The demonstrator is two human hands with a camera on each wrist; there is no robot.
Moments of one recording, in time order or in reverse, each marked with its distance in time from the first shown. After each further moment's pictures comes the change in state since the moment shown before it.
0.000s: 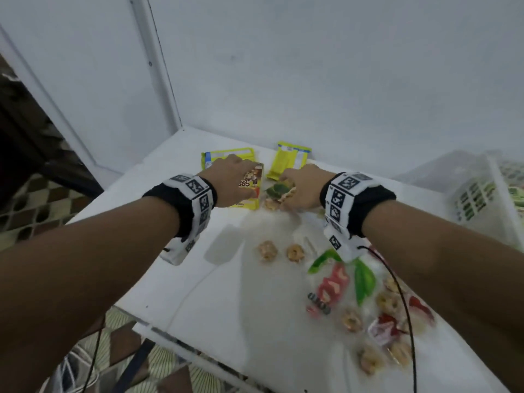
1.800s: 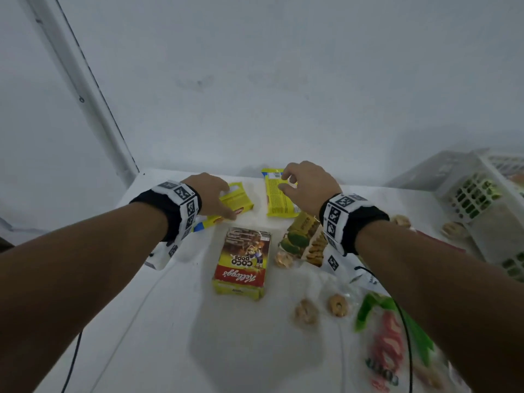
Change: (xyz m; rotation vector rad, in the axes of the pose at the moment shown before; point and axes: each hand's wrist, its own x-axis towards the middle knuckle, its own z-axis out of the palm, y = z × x) left_hand 0.124 -0.075 -0.037 0.245 -0.233 0.108; right_hand 0.085 0.001 -0.008 0.335 0.467 0.257
